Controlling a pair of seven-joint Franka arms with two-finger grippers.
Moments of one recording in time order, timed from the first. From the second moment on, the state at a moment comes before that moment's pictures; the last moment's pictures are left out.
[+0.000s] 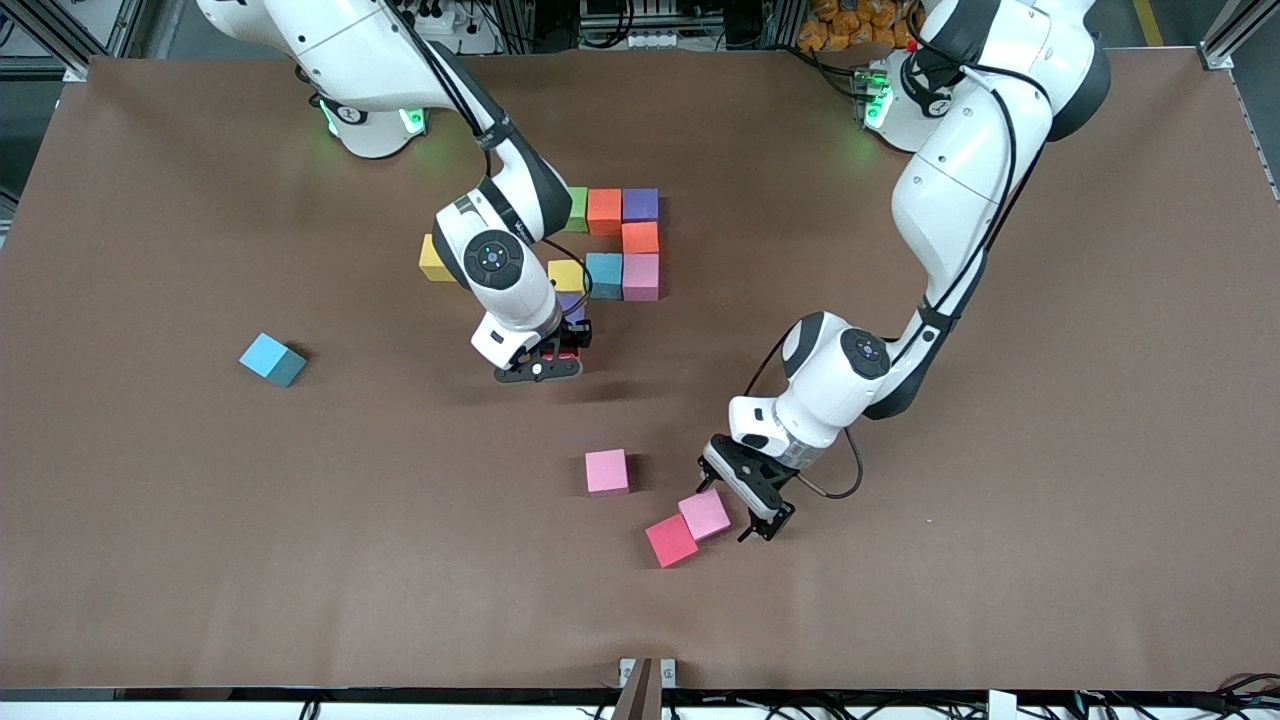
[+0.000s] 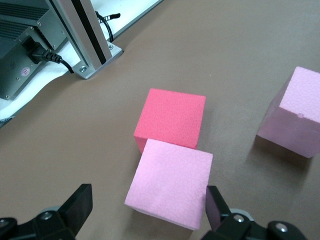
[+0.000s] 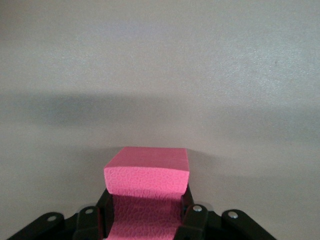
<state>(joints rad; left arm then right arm) -0.24 0.97 -0.33 -1.43 0.00 3.01 0.58 0.59 0.52 0.06 -1.93 0.08 2.46 0.49</state>
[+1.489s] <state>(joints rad) -0.27 1.02 -0.33 -1.44 0.00 3.09 0.58 0.59 0.51 0.06 -1.94 0.08 2.46 0.49</state>
